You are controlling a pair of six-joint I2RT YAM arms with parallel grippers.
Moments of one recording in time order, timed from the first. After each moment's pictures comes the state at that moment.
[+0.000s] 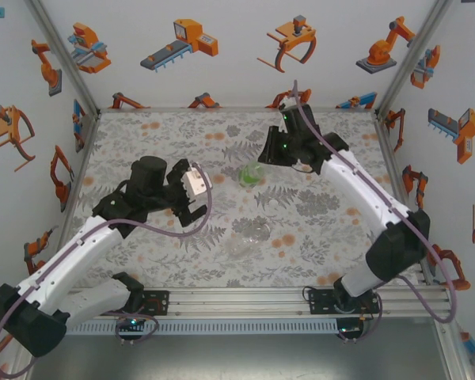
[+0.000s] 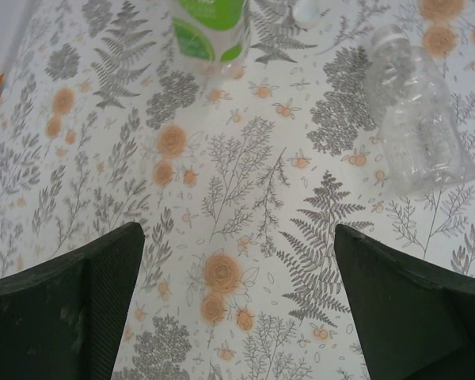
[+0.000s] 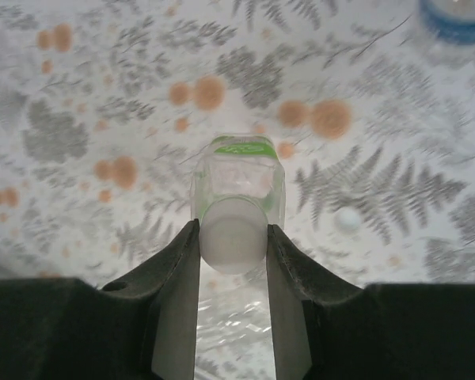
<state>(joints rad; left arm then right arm) -0.62 1.00 0.93 -0.51 0.29 0.57 0.50 1.59 1.53 -0.71 -0.10 0.45</state>
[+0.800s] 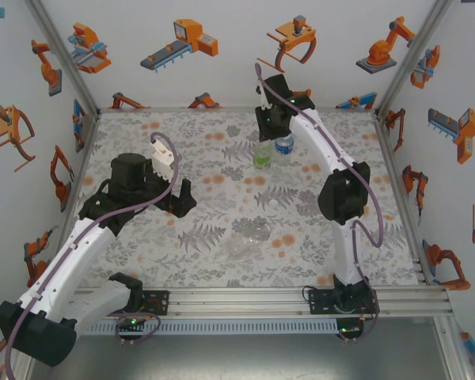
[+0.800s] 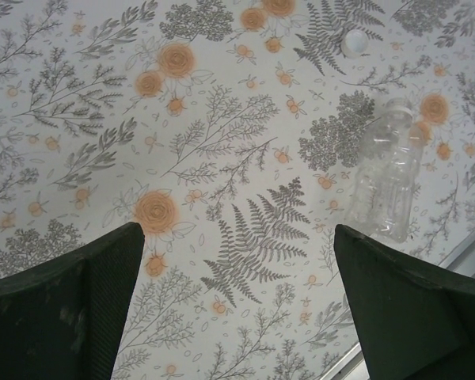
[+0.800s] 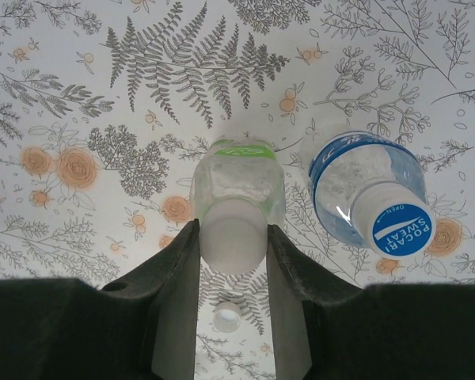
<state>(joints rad) -0.43 0.96 0.92 -0.56 0.31 0.06 0.44 2.19 2.22 -0.98 -0.01 0.10</state>
